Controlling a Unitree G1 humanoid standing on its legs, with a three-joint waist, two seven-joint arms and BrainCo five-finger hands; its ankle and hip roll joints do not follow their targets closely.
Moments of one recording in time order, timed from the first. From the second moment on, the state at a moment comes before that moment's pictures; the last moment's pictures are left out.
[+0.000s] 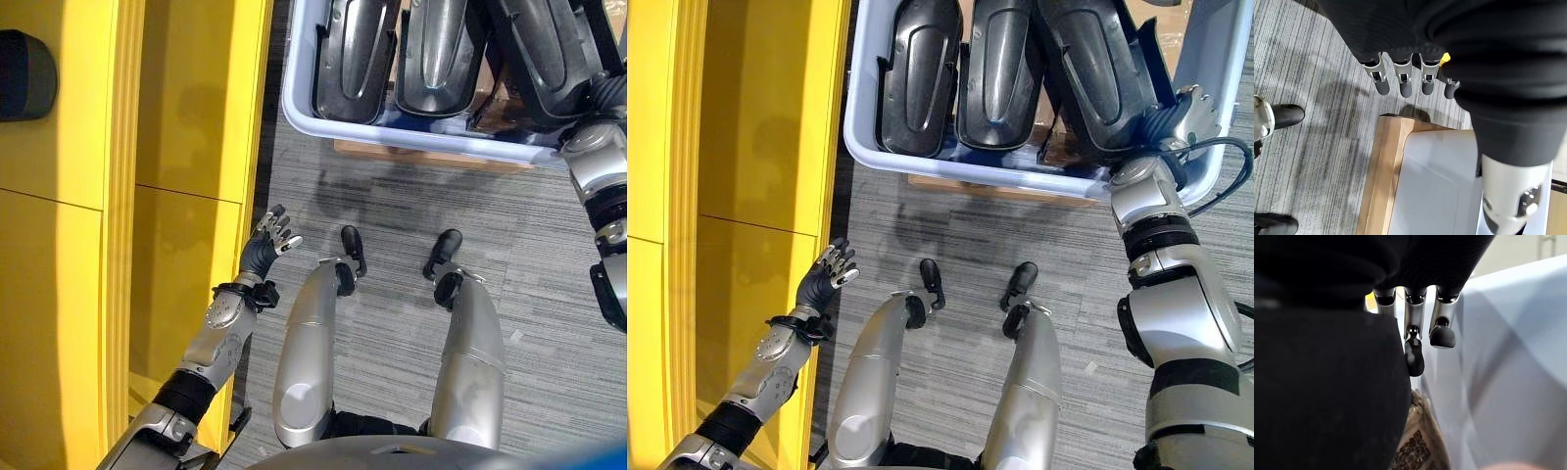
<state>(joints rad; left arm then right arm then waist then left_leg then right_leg) -0.14 0.45 -0.33 0.24 -0.72 -0.22 0.04 -1.18 -0.74 0.43 1.00 0.04 0.35 -0.64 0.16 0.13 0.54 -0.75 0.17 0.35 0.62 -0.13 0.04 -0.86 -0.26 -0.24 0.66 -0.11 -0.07</state>
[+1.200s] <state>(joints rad) -0.09 0.44 -0.30 0.25 -0.70 -0.23 0.00 -0.89 -0.60 0.17 0.72 0.18 -0.03 -0.82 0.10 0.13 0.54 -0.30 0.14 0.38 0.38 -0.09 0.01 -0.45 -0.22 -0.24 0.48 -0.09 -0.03</state>
